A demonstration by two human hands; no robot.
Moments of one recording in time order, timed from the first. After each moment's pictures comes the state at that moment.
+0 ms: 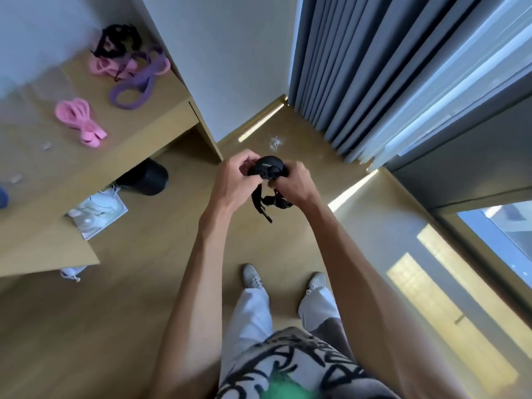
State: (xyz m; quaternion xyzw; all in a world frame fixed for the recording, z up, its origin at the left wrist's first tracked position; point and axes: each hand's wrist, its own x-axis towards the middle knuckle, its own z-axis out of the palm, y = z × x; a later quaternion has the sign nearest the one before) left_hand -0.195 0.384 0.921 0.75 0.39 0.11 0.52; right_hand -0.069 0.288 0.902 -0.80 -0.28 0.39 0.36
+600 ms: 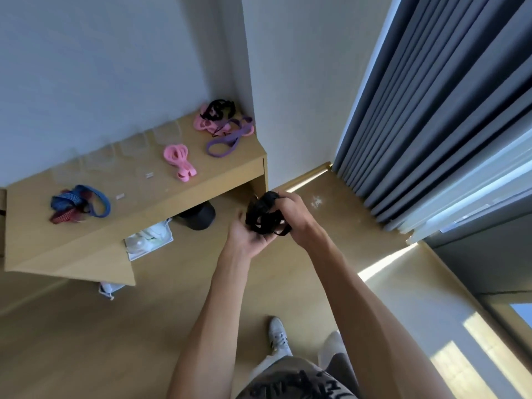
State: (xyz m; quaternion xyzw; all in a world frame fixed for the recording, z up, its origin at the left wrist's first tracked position) left_hand -0.326 0.447 0.932 -0.02 0.41 0.23 0.88; right_hand -0.205 0.390 0.989 -0.66 -0.24 0.53 0.47
